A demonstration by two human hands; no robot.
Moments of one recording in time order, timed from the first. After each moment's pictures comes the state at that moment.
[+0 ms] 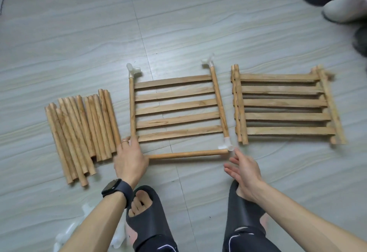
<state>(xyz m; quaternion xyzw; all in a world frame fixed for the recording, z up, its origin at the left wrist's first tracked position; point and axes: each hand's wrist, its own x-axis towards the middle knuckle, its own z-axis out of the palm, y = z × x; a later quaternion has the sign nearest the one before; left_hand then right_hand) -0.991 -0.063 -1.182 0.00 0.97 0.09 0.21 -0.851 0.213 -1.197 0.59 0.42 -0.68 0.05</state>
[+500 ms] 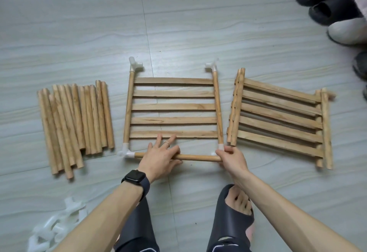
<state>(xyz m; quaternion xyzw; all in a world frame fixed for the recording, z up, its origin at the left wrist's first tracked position) -0.979 0.003 -1.208 0.30 0.89 0.04 0.35 -0.892 0.235 -1.216 0.51 0.67 -0.51 0.16</state>
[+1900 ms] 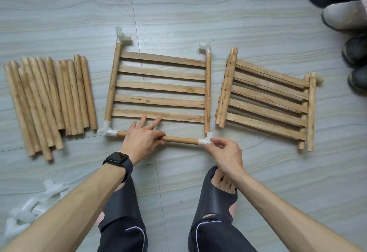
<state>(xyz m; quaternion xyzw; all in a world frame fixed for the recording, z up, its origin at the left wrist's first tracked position) -0.982 -0.006 -1.216 0.30 0.90 0.02 0.31 -0.854 0.235 -1.190 0.44 0.76 -0.46 0.14</state>
